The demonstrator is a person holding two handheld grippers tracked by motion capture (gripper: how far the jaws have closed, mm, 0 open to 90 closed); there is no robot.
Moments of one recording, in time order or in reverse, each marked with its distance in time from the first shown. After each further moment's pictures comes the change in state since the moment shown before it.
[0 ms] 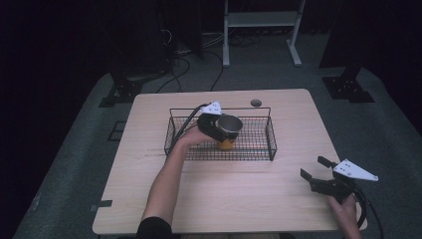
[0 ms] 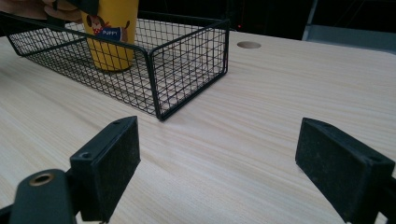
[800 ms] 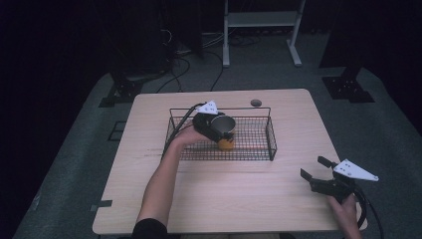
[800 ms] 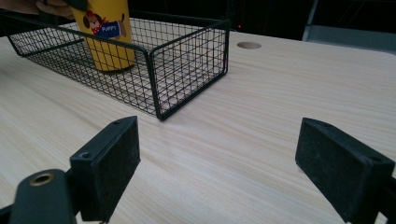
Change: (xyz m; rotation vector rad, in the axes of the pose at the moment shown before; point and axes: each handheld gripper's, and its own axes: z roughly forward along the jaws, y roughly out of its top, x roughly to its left) left arm 0.000 -0.001 -0.015 0.021 0.039 0.005; right arm 0.000 0.000 0.000 -0.001 0.000 0.000
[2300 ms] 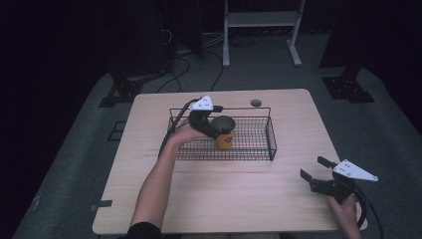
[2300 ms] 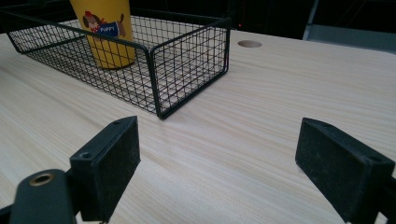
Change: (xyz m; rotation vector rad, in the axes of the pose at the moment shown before) left arm -0.009 0.019 -0.023 -0.107 0.025 0.032; right arm 0.001 0.000 0.000 0.005 0.000 -0.008
